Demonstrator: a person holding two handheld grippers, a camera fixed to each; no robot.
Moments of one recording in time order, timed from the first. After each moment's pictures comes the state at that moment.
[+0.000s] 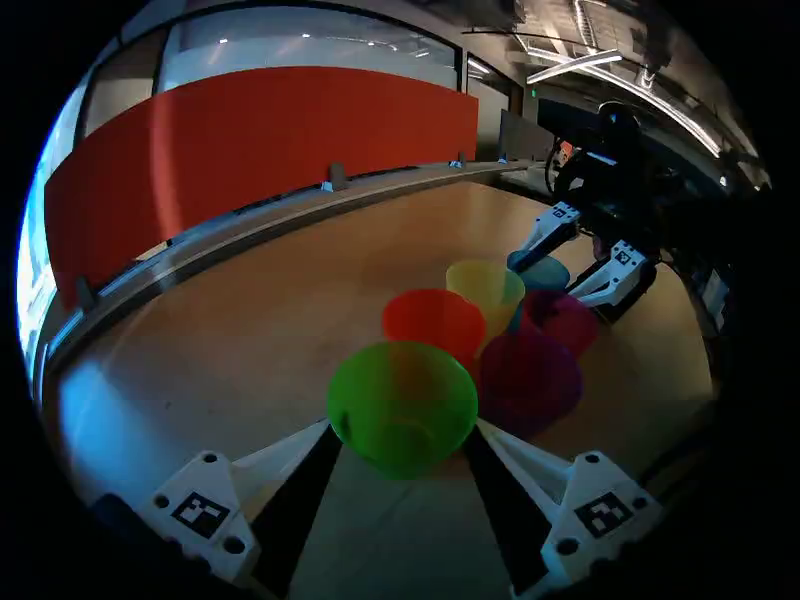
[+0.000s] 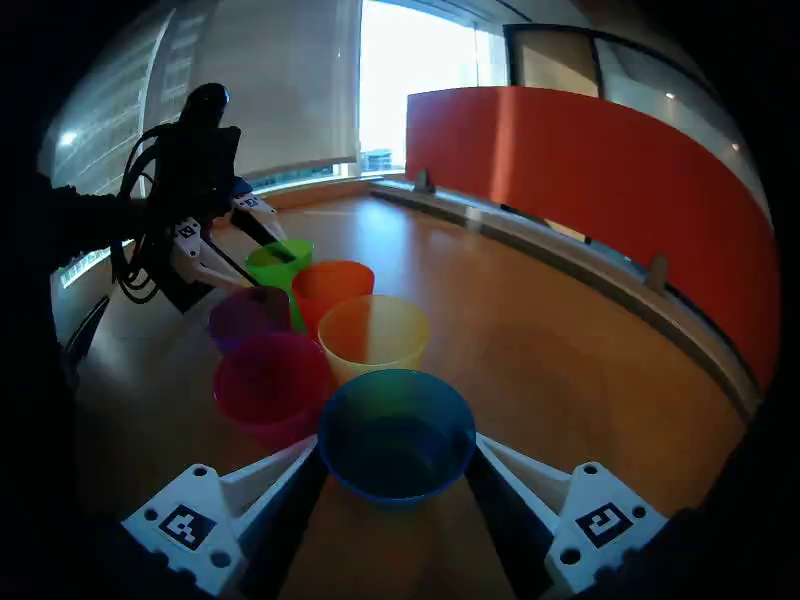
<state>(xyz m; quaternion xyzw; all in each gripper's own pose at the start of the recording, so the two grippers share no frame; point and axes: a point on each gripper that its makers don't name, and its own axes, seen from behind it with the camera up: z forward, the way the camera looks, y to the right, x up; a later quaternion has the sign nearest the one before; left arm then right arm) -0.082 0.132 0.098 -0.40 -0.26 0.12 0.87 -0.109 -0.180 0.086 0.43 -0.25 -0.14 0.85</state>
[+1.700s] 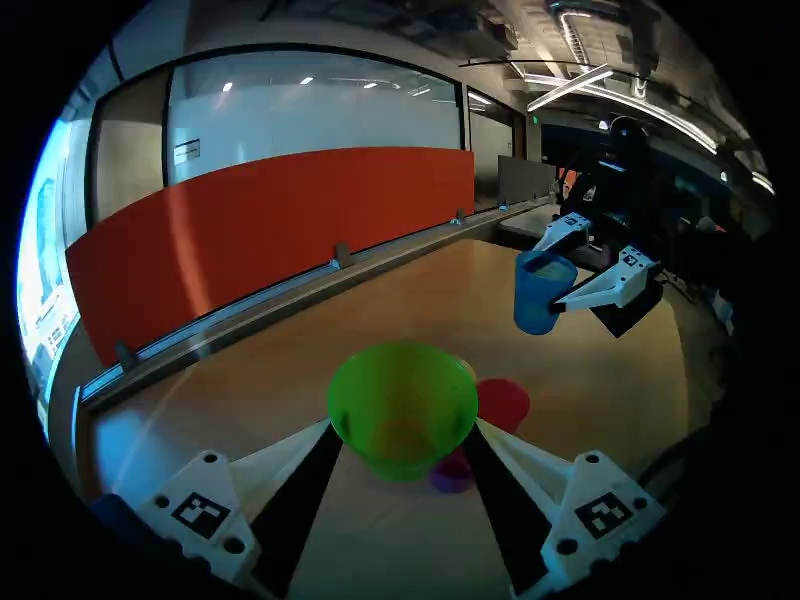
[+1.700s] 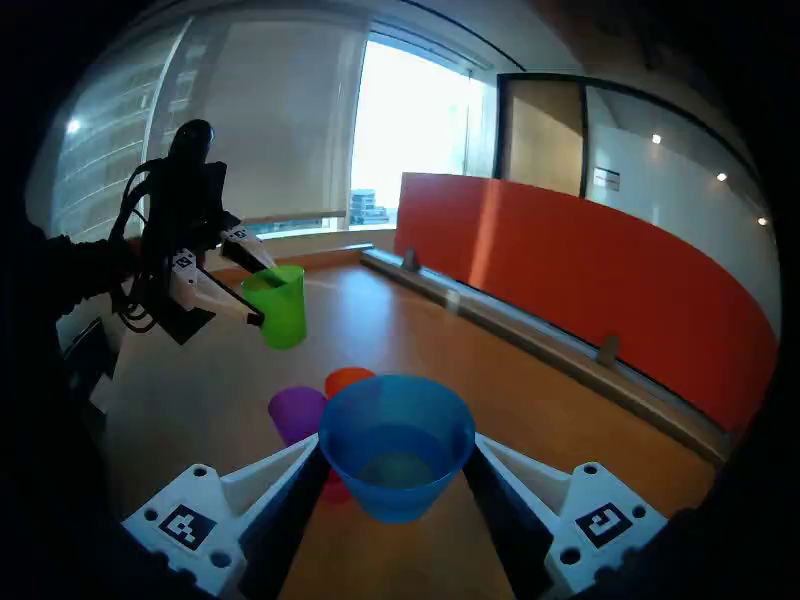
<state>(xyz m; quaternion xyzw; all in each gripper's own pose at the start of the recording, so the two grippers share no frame) 0.044 0.139 0.055 -0.38 -0.19 0.11 0.90 0.035 -0.171 0.051 0.41 -0.17 -0.13 0.89</state>
